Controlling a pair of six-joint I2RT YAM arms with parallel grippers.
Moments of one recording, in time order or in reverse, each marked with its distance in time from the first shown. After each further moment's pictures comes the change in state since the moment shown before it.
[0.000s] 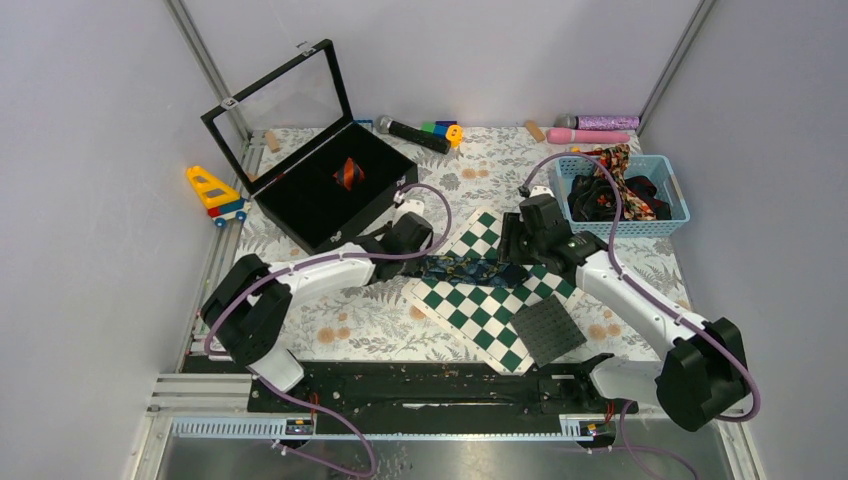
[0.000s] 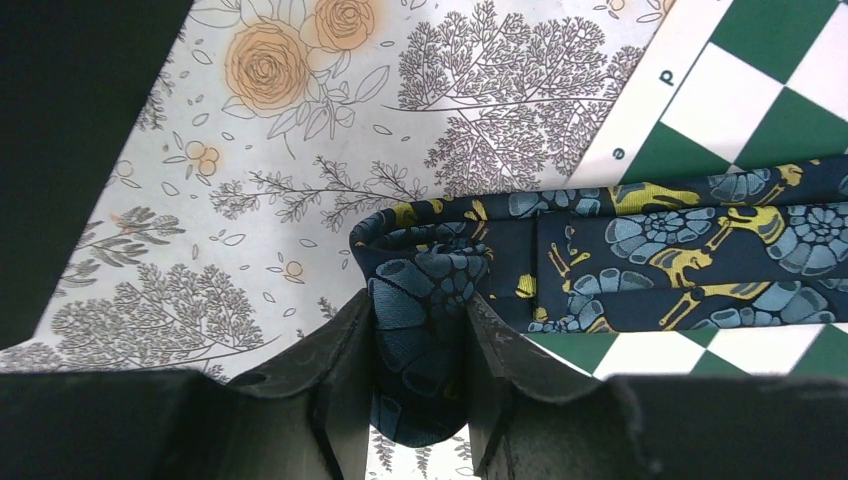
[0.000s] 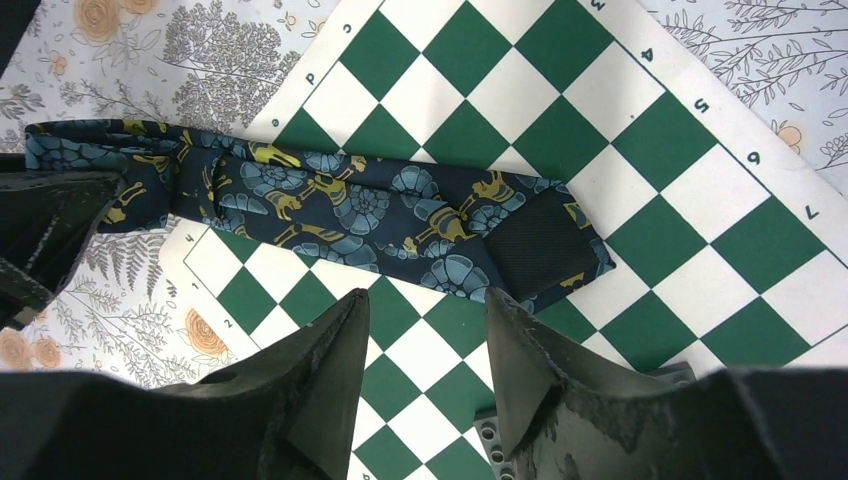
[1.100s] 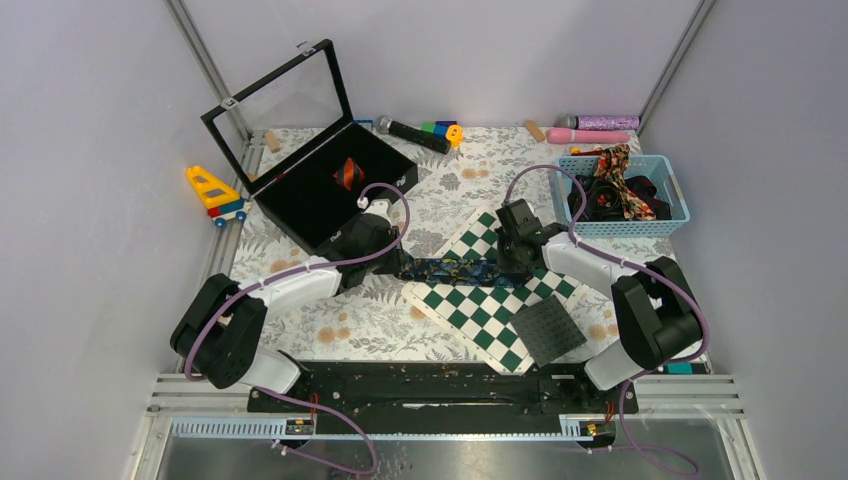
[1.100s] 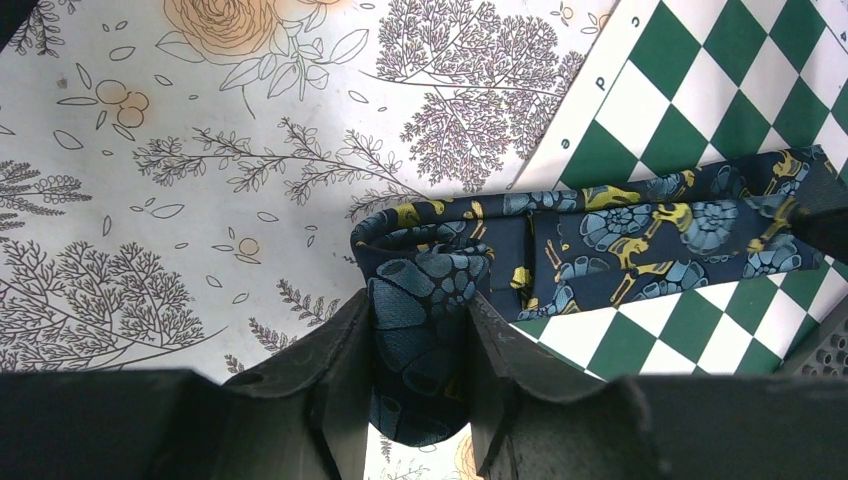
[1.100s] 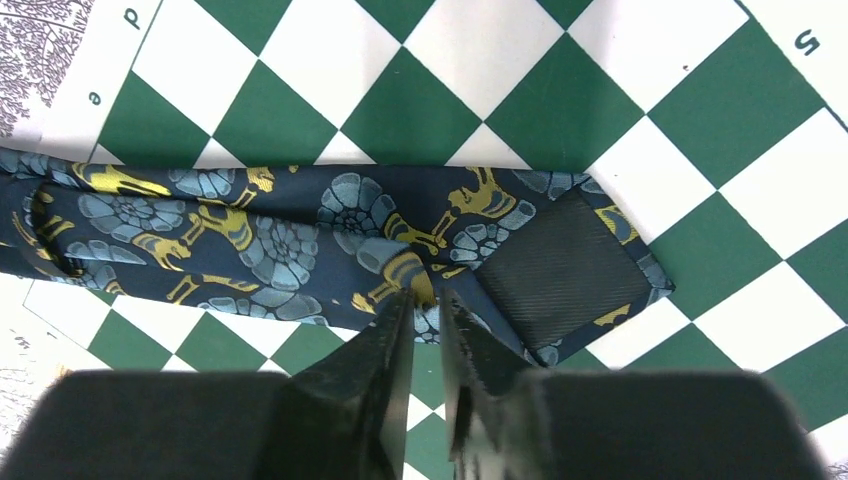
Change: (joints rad) left arm 0.171 -0.153 -0.227 0.229 0.321 -0.119; right arm 0.000 0.309 0.014 0.048 0.005 0.018
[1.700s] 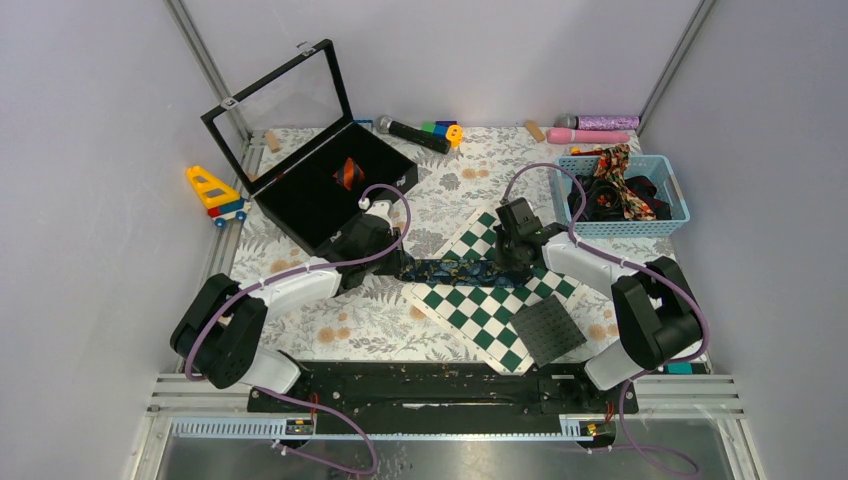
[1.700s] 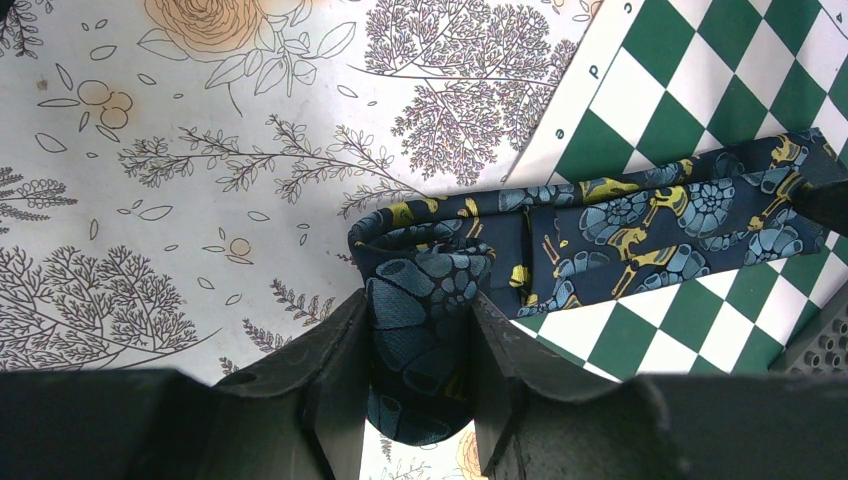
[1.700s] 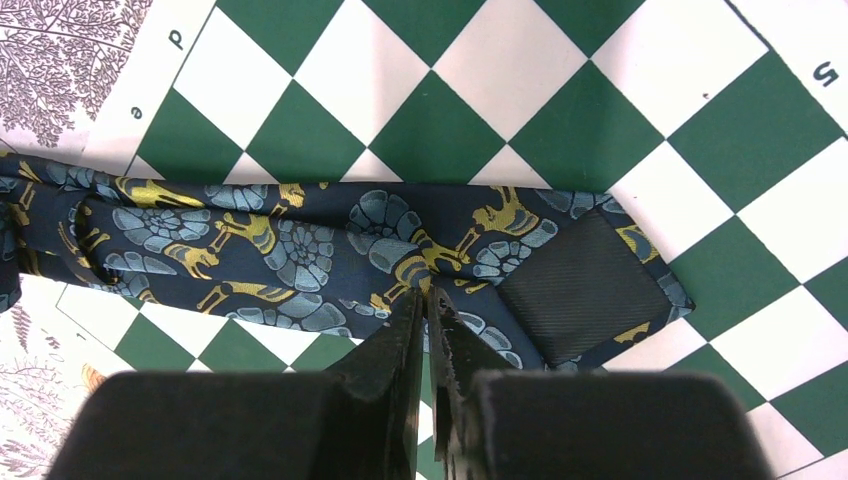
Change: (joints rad) left arm 0.001 0.000 -0.010 0.016 0.023 0.017; right arm 0.000 0.000 0.000 0.038 -0.018 -0.002
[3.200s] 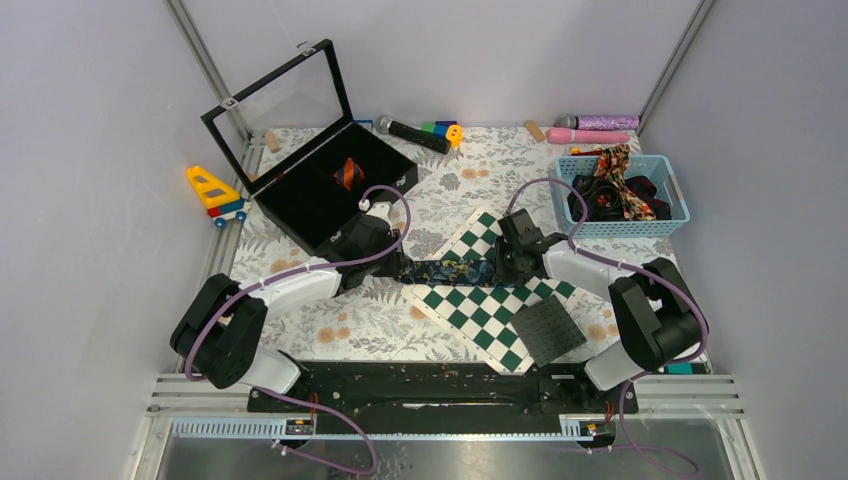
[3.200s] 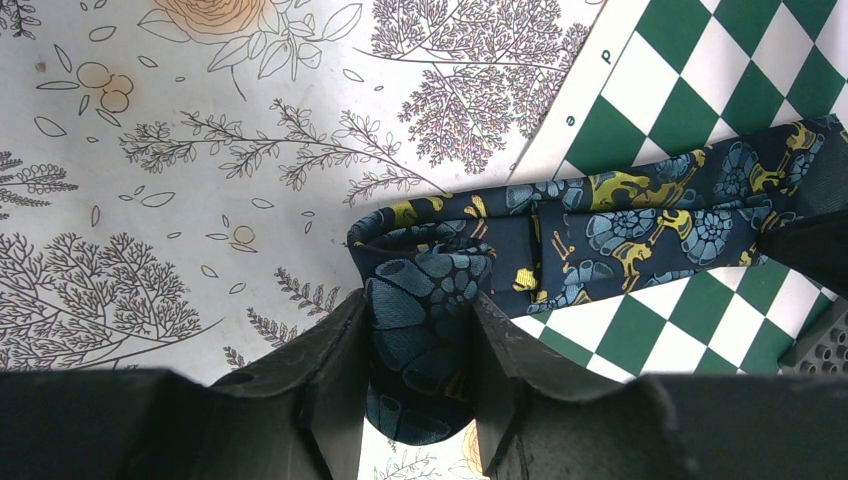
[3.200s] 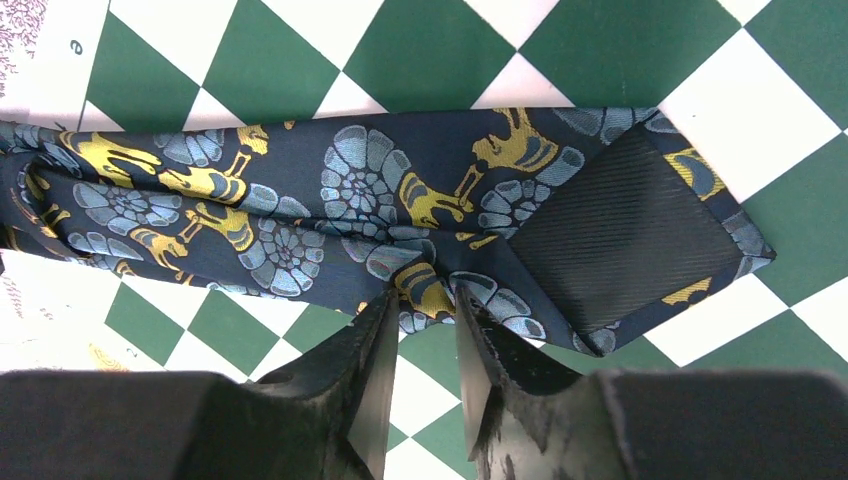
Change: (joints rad) left arm 0.000 0.000 0.000 -0.023 0.003 0.002; right arm 0.003 -0.007 -0.088 0.026 -0.067 0.085
